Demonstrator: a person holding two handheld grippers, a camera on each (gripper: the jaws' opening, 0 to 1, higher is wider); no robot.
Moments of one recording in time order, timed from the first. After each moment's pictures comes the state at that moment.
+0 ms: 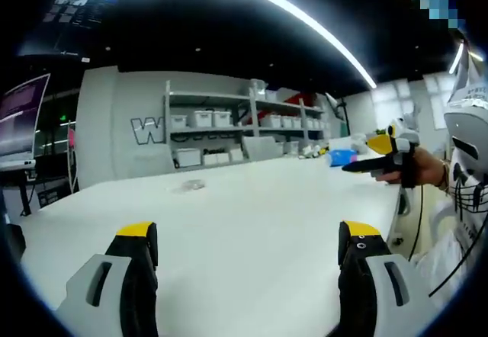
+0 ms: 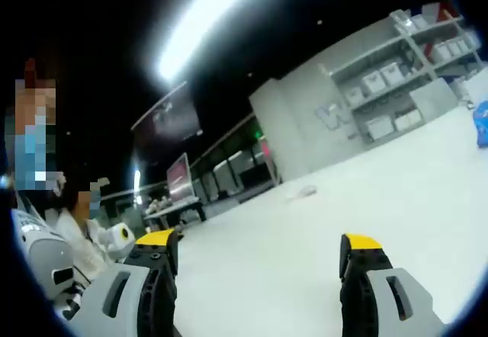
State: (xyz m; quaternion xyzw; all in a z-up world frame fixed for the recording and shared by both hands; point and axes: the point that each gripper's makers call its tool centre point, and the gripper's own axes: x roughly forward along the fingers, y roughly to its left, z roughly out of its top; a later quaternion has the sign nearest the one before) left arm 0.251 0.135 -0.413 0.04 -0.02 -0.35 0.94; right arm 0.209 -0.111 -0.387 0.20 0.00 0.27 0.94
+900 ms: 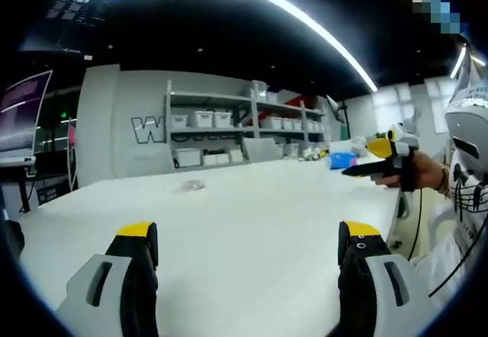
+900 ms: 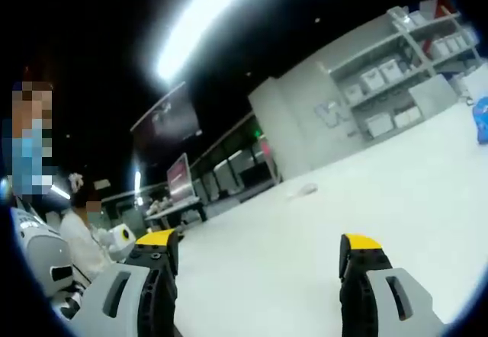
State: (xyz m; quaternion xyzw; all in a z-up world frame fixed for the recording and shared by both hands) left arm 0.253 0.136 -0.413 0.03 -0.02 -0.35 0.94; right arm 0.210 -0.112 -0.387 0.20 0.00 0.27 0.94
